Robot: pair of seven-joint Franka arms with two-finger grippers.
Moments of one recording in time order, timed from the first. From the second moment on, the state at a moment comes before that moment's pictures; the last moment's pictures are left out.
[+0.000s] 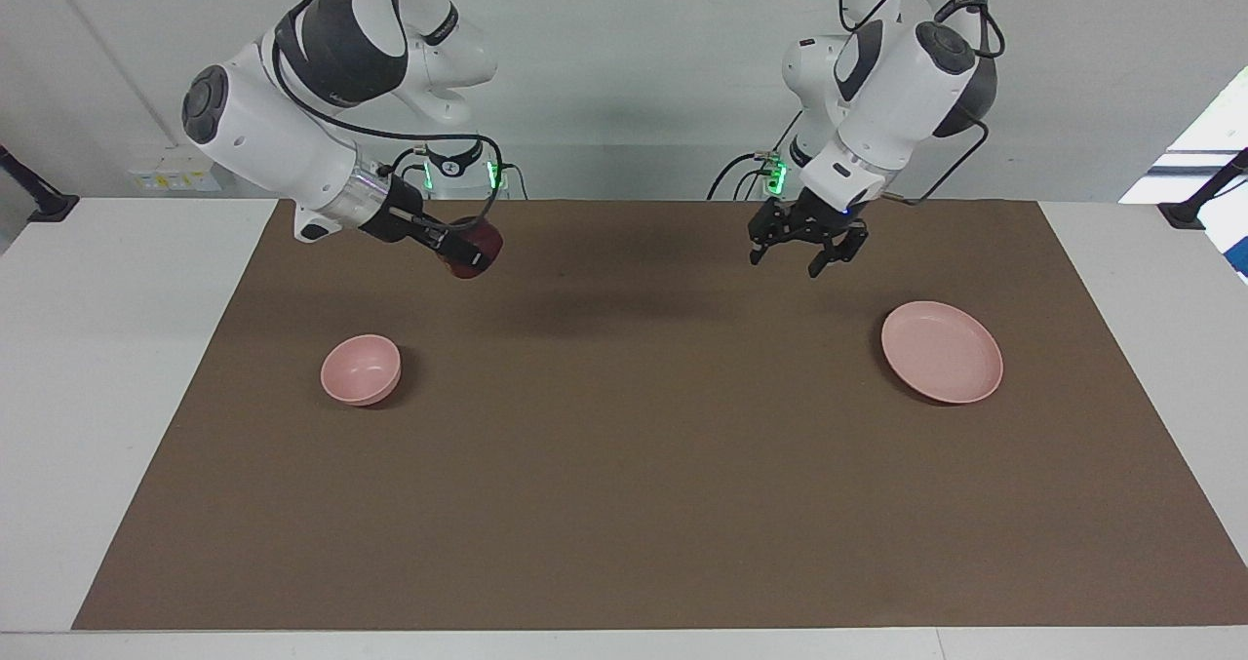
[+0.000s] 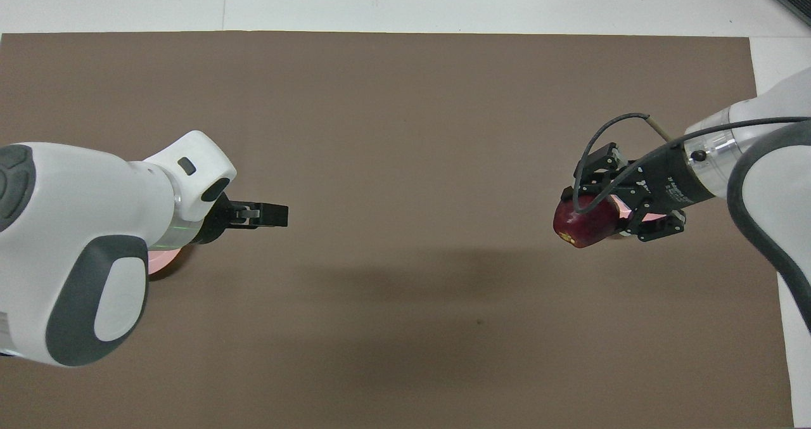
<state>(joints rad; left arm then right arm) -0.03 -0.12 -0.28 -2.02 -0.22 2.01 -0.14 0.10 0.08 -0.07 -1.73 0.47 1.59 0.60</state>
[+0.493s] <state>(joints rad) -0.03 -0.07 -0.14 -1.76 -0.08 1.70 -0.03 0.08 0.08 -0.07 -1.73 0.38 1.60 0.50</state>
